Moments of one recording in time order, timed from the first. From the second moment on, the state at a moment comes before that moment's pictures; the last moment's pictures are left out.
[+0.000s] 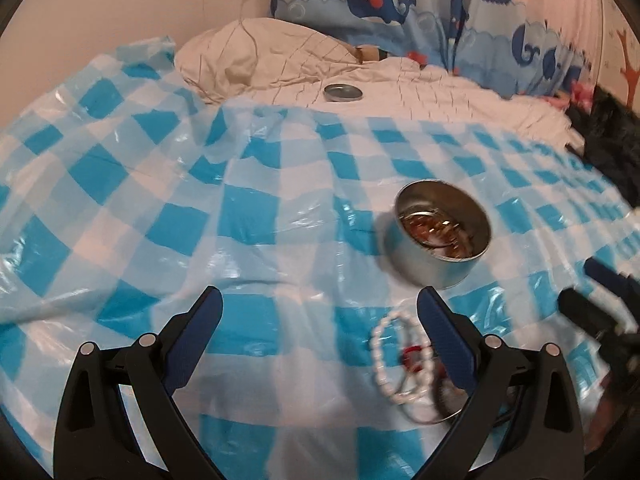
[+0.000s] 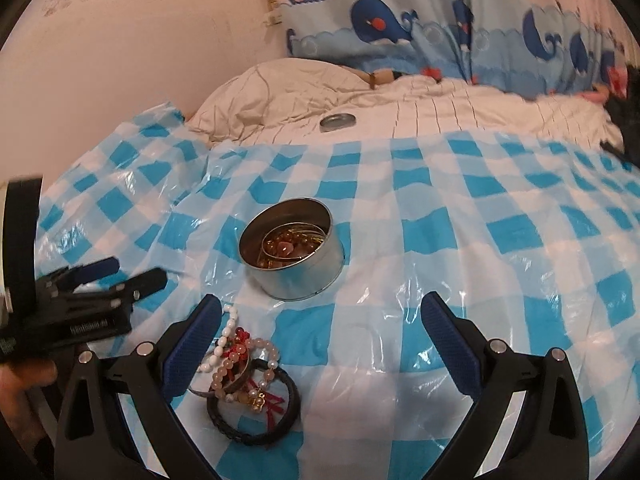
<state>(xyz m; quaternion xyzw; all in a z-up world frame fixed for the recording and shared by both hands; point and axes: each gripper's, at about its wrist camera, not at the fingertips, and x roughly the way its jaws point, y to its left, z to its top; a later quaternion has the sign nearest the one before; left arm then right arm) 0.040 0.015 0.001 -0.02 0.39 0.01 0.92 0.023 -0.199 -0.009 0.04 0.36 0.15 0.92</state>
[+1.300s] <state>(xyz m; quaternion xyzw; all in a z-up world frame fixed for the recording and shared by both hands) -0.104 0.095 0.016 -0.08 0.36 0.07 0.93 -0.022 -0.235 -0.027 0.10 0.39 0.11 0.91</state>
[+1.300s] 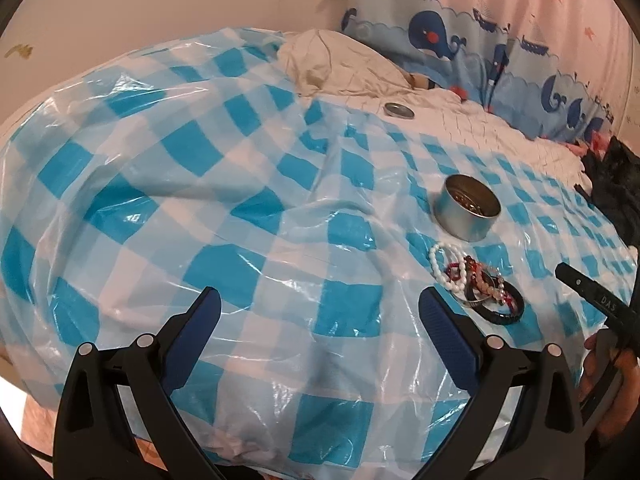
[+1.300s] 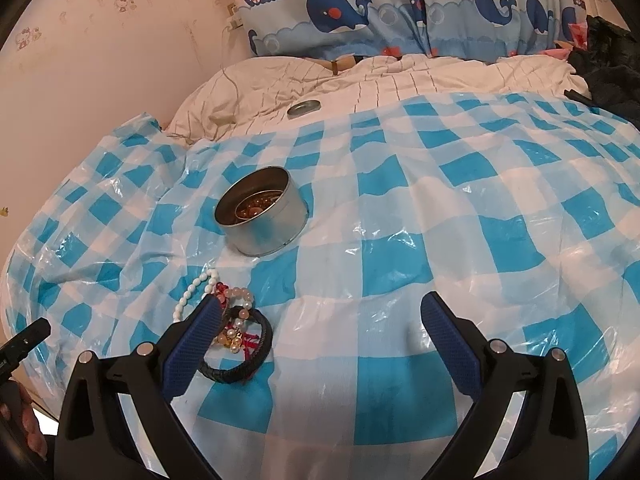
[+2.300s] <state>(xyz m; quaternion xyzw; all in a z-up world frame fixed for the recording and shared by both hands) -0.100 0.099 0.014 -0.10 0.36 0.07 0.92 -0.021 -0.229 -0.031 0.10 0.39 0.11 0.91</state>
